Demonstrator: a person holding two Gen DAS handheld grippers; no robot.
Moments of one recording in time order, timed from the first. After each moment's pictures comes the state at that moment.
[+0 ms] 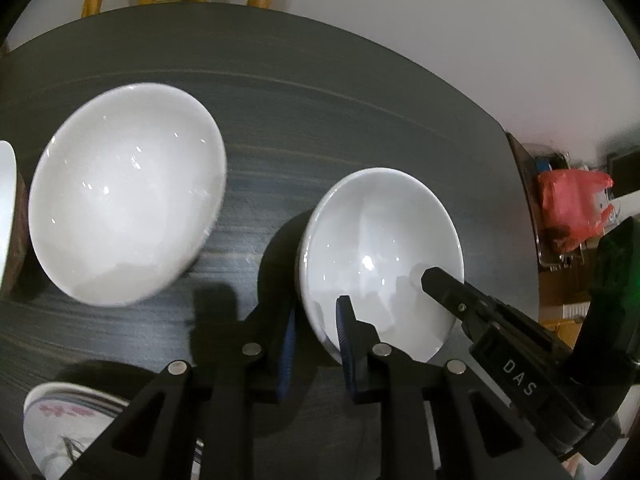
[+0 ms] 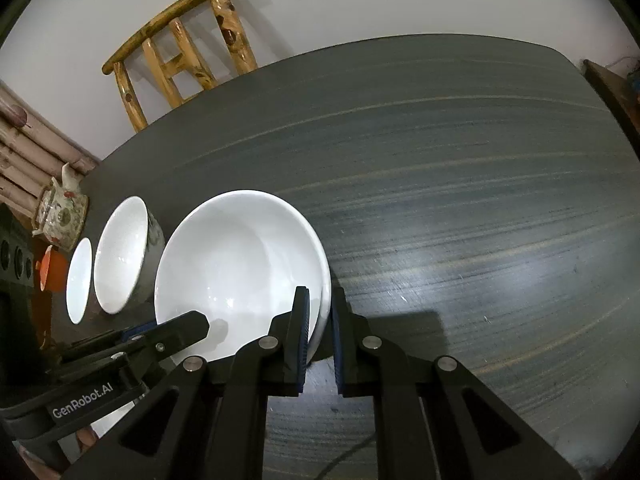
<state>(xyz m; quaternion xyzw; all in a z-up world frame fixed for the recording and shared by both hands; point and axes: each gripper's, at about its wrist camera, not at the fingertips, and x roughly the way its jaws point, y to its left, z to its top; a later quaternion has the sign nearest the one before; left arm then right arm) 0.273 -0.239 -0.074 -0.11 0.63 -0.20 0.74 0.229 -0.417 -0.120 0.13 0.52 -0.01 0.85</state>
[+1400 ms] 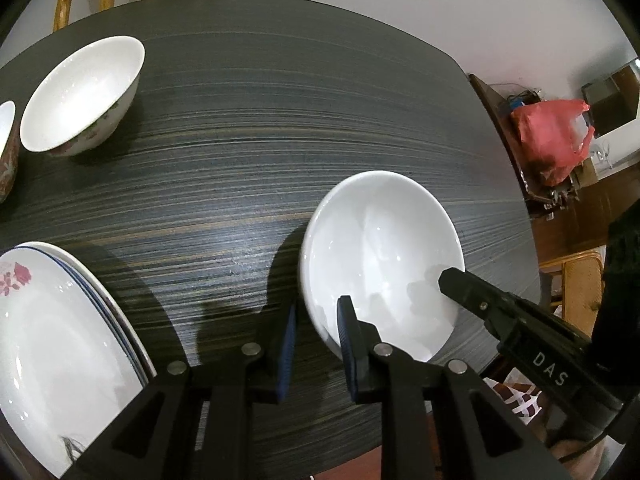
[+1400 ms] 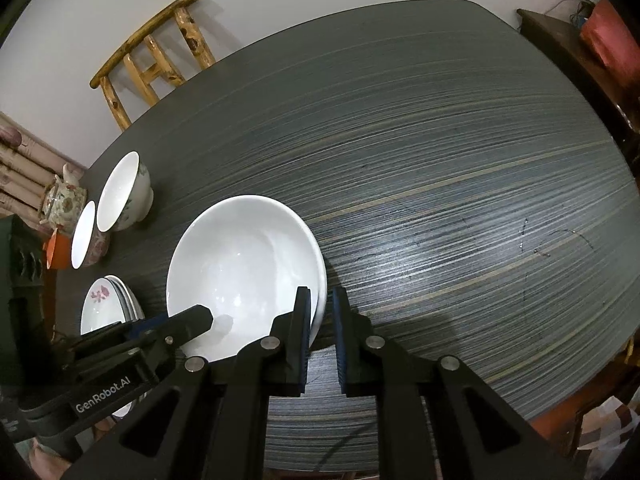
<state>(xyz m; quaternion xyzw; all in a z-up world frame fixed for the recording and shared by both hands) 0.168 -0.275 -0.067 -0.05 0.63 -0.25 0.74 0.096 -0.471 -0.121 0.18 0.52 -0.04 0.84</state>
